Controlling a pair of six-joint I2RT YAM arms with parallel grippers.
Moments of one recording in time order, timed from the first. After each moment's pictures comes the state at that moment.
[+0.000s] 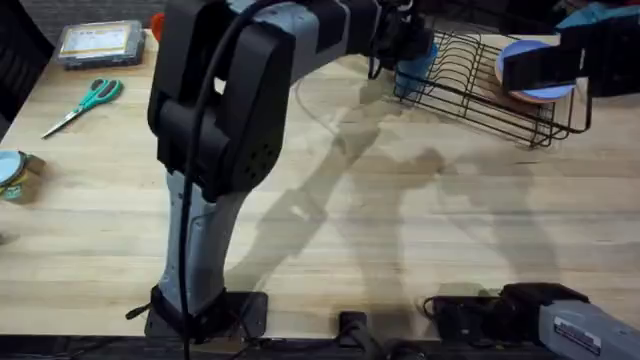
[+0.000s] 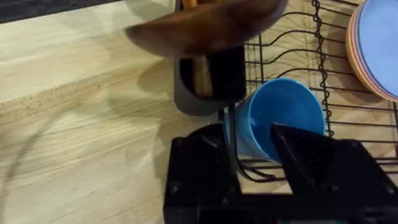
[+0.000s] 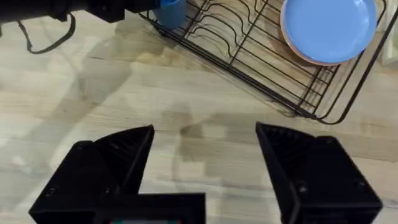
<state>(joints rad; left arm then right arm) -0.59 2.23 1.88 -0.35 0.07 -0.34 0.01 1.11 1.37 -1.11 -0.03 -0.08</state>
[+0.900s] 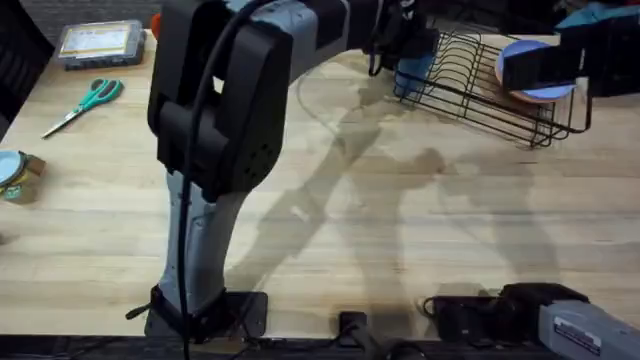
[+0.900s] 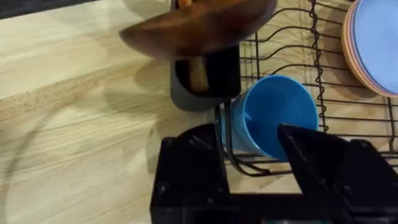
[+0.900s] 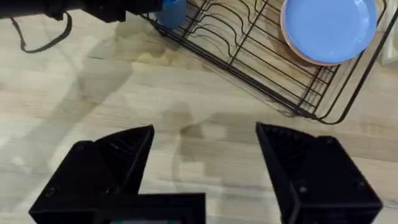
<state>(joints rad) -0.59 2.23 1.91 -0.41 0.09 -0.35 0.01 1.11 1.37 -1.11 -0.03 -0.08</state>
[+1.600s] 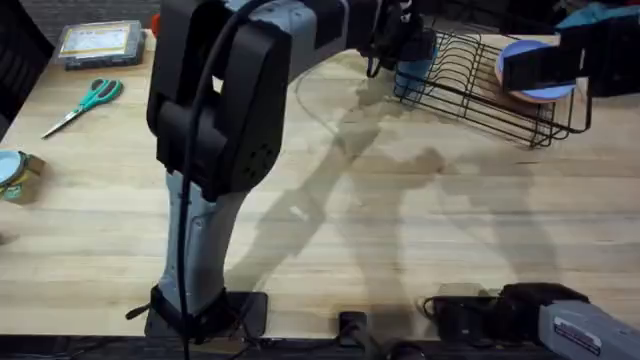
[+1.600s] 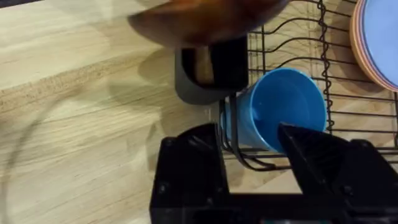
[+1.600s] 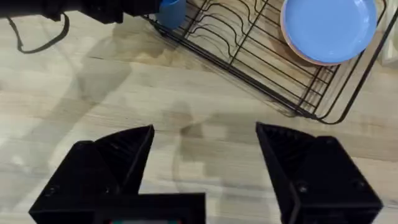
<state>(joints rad) -0.58 2.23 1.91 -0.44 0.09 -0.35 0.01 1.11 1.37 -1.11 -0.03 -0.08</state>
